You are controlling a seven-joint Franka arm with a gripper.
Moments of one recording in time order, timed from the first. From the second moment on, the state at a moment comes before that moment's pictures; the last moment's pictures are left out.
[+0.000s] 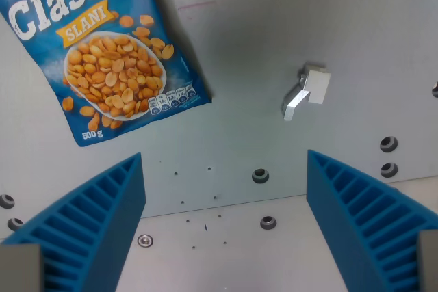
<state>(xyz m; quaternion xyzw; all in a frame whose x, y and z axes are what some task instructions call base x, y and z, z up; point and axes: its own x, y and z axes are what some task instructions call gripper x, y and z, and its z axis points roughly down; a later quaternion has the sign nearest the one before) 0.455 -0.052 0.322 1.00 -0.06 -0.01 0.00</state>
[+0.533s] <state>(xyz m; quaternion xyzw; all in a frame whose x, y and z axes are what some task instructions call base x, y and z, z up) 0.481 -0.050 0.323 1.00 -0.06 0.01 0.00</state>
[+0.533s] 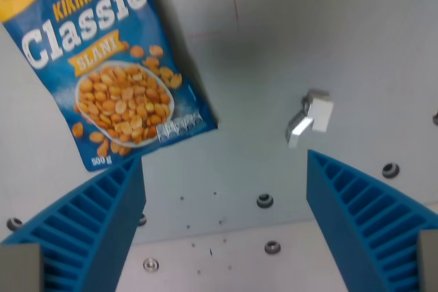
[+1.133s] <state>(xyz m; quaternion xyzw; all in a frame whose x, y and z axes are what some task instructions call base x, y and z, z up) 0.530 -0.046 0.319 1.00 -0.05 0.01 0.00</state>
